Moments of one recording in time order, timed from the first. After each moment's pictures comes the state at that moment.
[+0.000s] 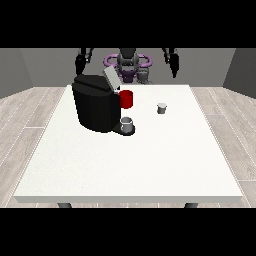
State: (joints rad) left arm -0.04 0.10 0.03 -1.59 -0.01 0.01 -0.03; right arm 0.00 -0.10 0.00 -1.57 0.01 -0.03 0.02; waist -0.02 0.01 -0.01
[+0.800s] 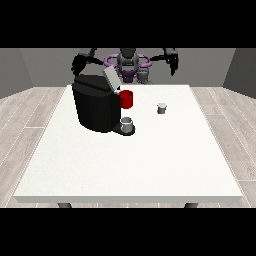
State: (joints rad) left arm 0.01 0.11 0.00 -1.55 -0.03 -0.08 -0.16; right arm 0.01 -0.03 -0.07 -1.55 -0.01 -0.11 -0.07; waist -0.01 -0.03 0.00
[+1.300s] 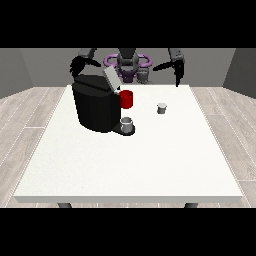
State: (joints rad) left arm -0.19 0.24 0.10 -1.40 -0.07 -0.10 -0.05; right arm -0.03 -0.02 -0.04 -1.56 -0.02 -0.09 -0.09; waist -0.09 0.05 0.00
